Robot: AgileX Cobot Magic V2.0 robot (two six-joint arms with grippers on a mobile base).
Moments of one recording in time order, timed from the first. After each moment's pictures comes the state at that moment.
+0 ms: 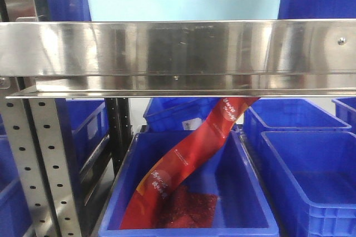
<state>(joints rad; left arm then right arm) -0.31 1.70 -1.98 0.03 1.09 -0.15 0.26 1.67 -1.96 0.12 1.11 0.03</state>
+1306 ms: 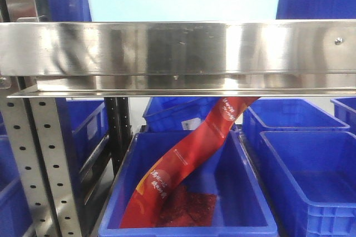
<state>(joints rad) -0.31 0.49 -0.57 0.09 0.25 -0.15 0.26 0.50 -0.52 -0.01 0.19 0.03</state>
